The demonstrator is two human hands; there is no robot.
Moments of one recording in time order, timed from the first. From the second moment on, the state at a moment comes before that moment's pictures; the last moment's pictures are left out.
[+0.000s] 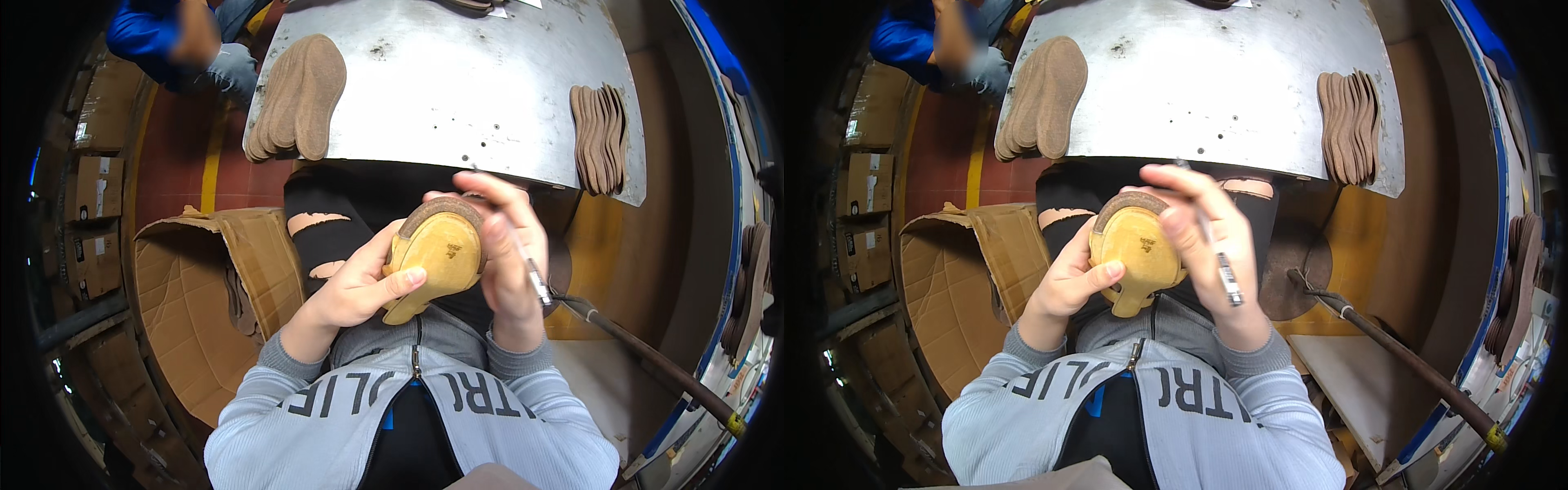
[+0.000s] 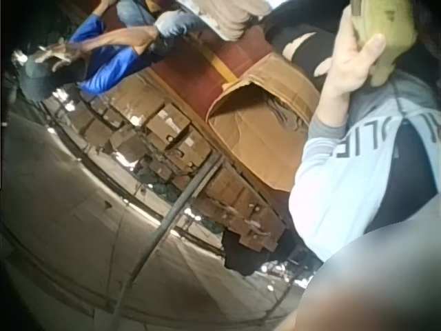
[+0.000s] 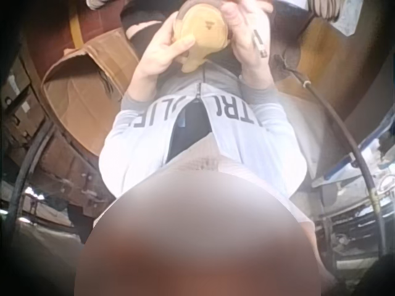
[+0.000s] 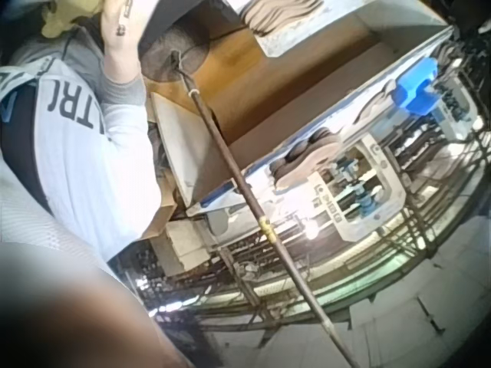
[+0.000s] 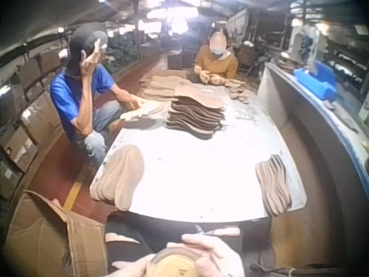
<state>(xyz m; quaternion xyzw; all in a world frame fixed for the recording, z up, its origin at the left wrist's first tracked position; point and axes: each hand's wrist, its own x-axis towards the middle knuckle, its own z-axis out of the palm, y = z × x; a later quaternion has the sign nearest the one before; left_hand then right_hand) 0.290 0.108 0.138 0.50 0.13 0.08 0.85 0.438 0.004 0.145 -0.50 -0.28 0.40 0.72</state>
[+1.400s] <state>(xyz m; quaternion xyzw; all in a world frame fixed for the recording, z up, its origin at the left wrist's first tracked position) 0.305 0.106 0.119 0.71 0.15 0.07 0.68 0.470 -0.002 0.127 -0.40 -0.04 0.40 0.82</state>
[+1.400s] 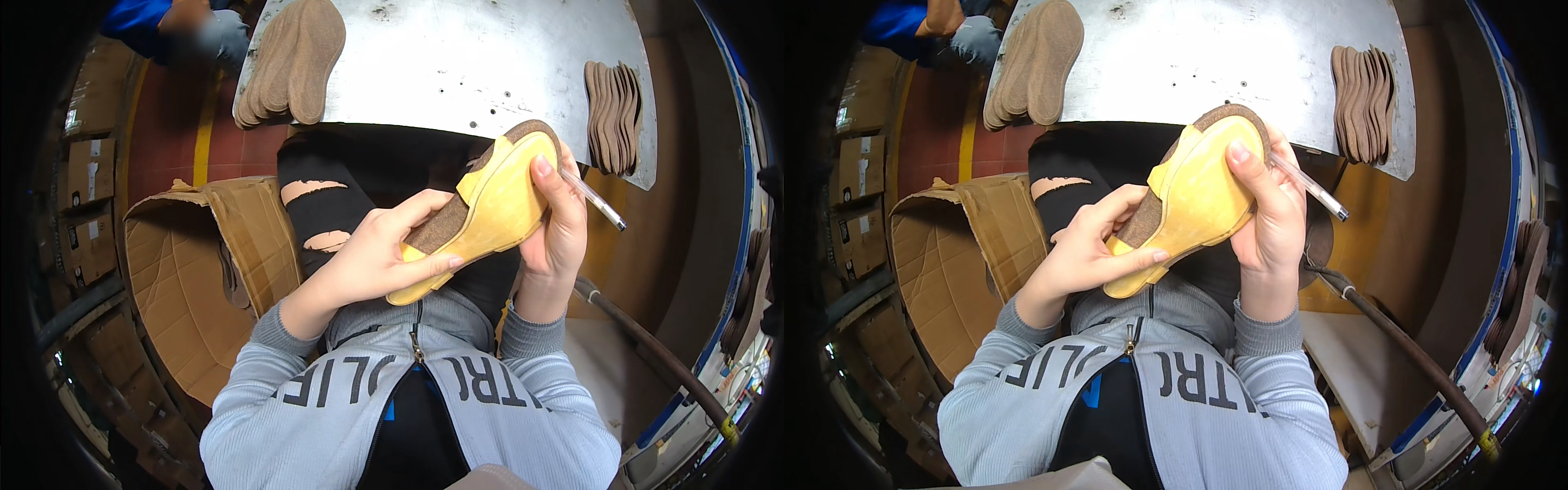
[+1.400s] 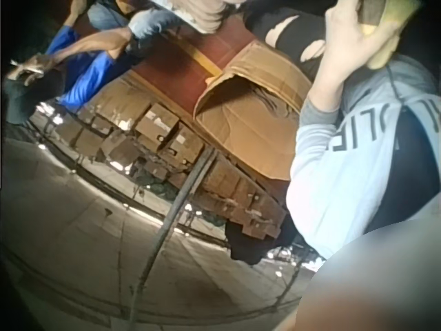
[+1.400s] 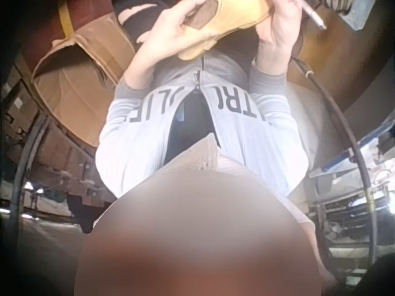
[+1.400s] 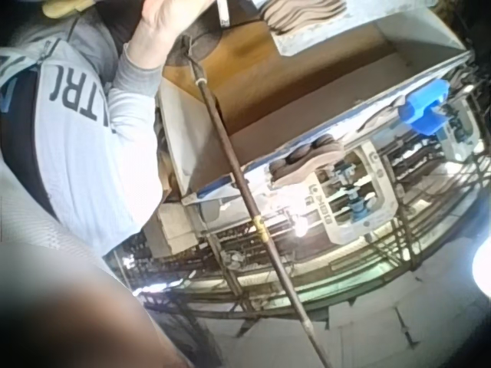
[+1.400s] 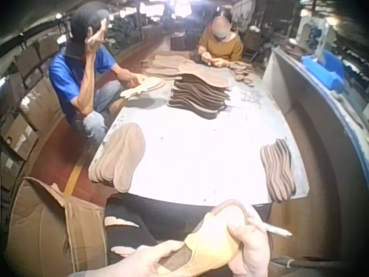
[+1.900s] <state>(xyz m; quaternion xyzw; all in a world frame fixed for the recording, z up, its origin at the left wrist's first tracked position) 0.299 0.117 0.127 0.51 0.19 -0.03 0.84 0.471 -0.002 0.124 -0.38 -0.05 0.42 0.82</state>
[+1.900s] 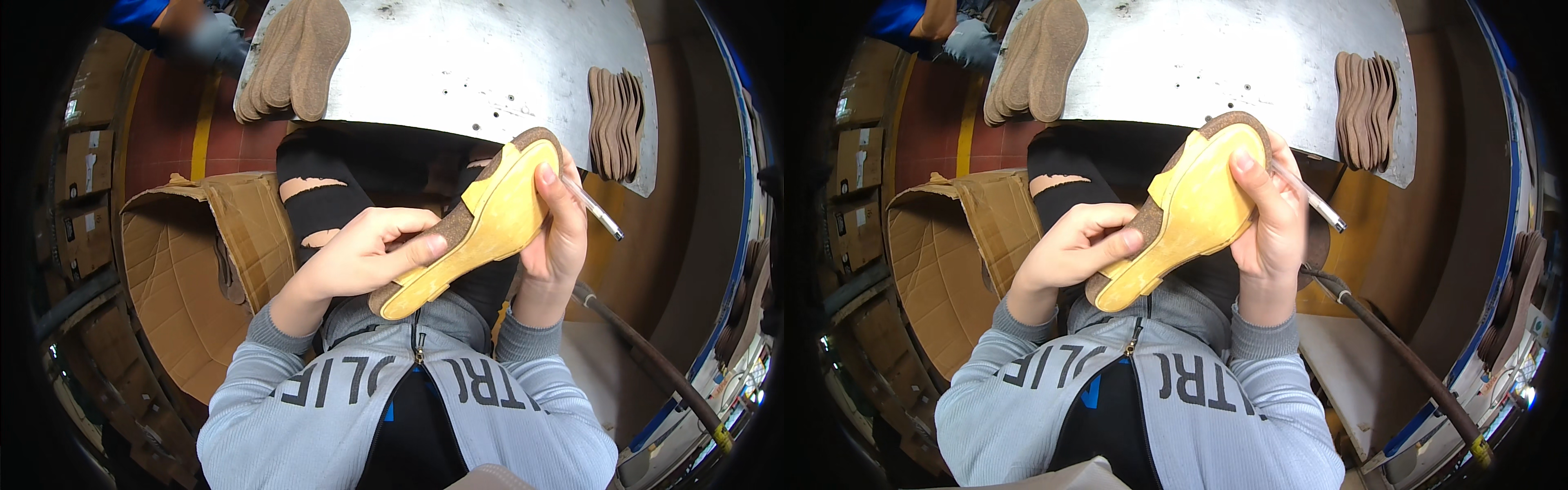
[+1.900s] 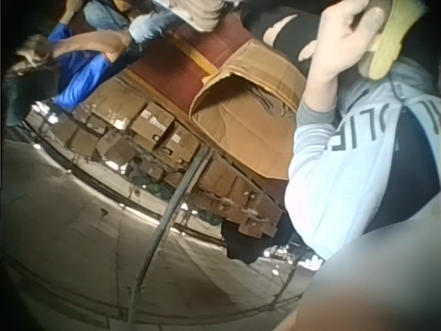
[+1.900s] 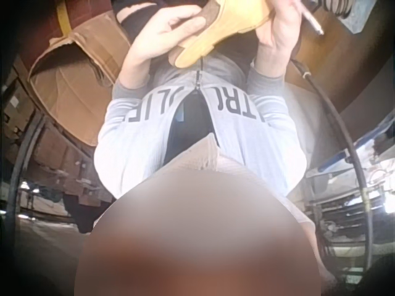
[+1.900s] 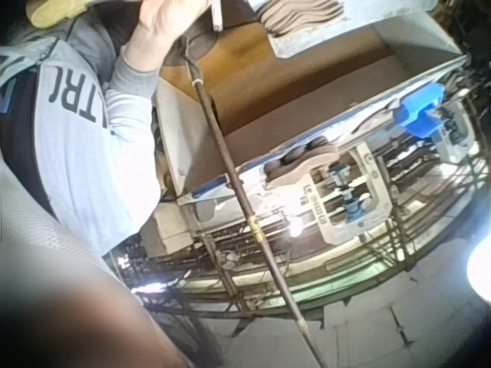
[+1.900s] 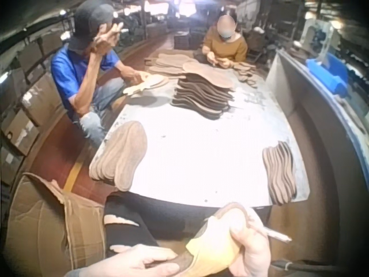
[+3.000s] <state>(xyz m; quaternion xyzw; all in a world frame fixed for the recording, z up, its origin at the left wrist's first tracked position) 0.285 0.112 0.123 0.64 0.08 0.05 0.76 0.438 -0.008 0.164 -0.50 -0.21 0.42 0.73</state>
